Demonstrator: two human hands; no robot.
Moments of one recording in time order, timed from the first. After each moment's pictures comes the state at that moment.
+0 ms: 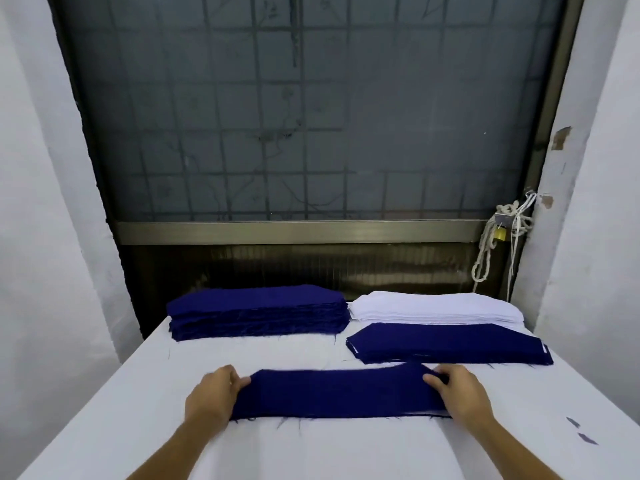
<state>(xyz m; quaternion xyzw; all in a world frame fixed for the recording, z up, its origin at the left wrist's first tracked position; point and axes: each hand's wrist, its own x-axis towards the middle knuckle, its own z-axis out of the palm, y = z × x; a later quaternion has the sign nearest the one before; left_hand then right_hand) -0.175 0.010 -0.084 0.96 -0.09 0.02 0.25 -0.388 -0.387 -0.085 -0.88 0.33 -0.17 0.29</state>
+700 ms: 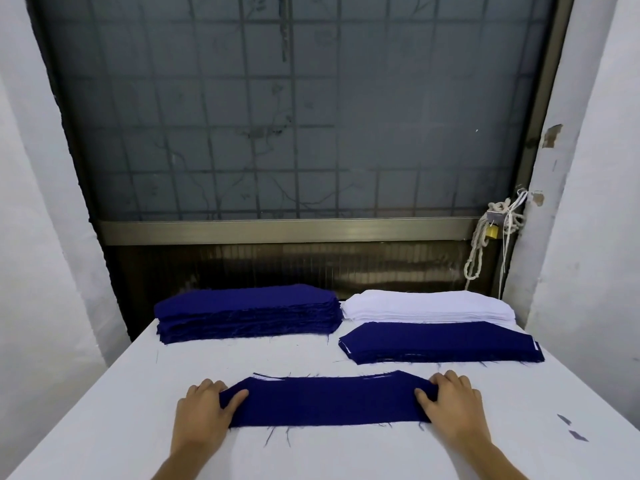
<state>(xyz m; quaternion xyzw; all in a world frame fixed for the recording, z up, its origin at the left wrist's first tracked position) -0.185 0.014 -0.112 0.96 -0.15 0.12 0.21 -0.395 -0.371 -0.103 -0.92 0.35 -0.15 0.11</state>
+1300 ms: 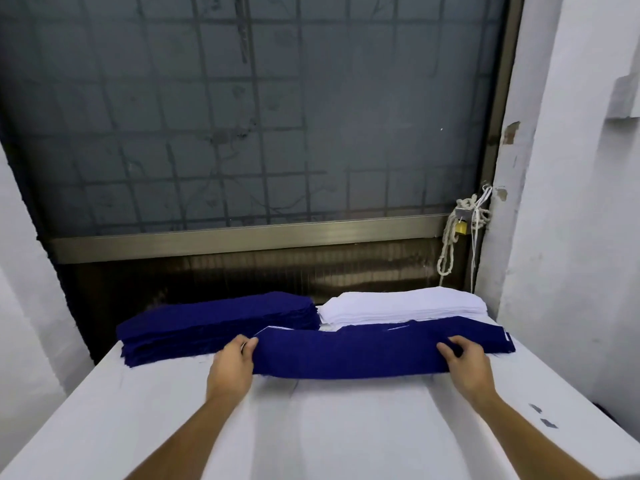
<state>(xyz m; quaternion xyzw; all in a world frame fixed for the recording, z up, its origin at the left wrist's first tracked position) -0.173 -0.091 -0.038 0.88 -0.17 0.04 0.44 -0.399 -0.451 -0.066 -0.77 0.38 -0.32 0.40</state>
